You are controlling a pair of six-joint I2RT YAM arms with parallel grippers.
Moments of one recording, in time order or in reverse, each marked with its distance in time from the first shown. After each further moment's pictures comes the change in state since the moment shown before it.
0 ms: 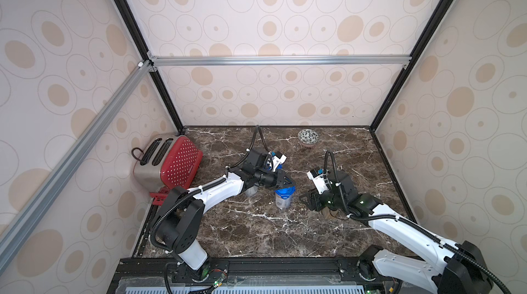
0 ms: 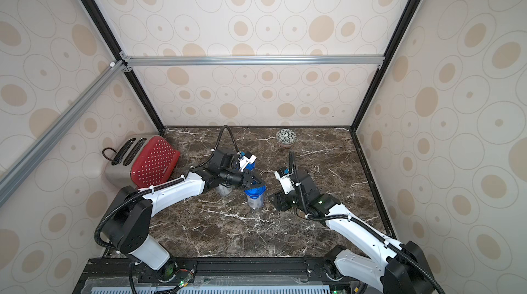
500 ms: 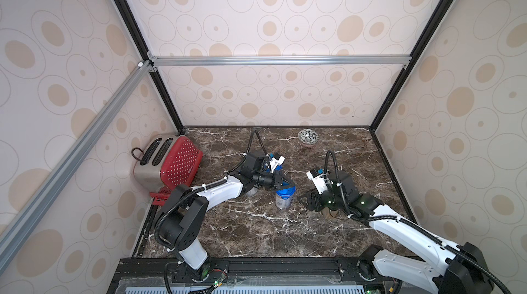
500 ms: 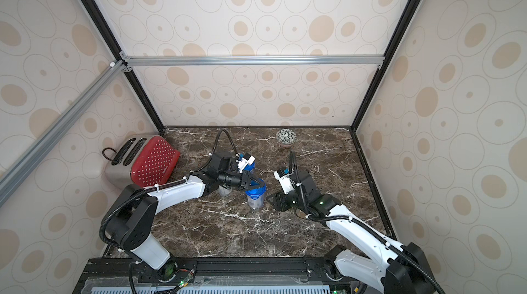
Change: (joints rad) left arm 0.024 0.029 -0.082 0.190 0.050 -0.069; right arm 0.000 -0.017 -0.002 0.024 -0.076 0.041
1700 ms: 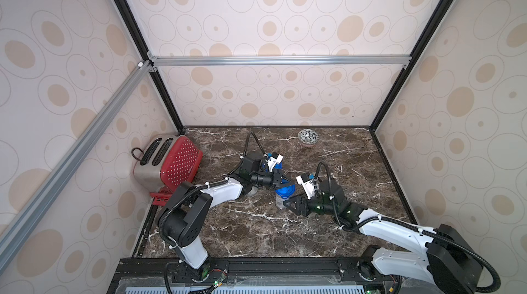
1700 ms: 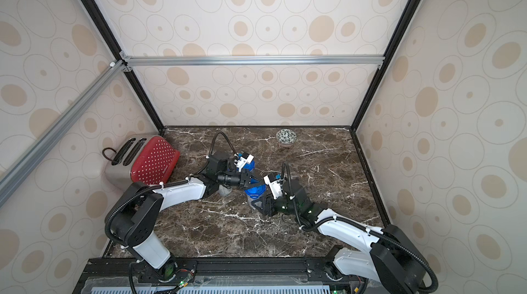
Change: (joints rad) left arm 0.016 0.035 -0.053 0.207 0.033 -0.122; right arm 0.144 0.125 -0.163 0.494 -0.076 0.286
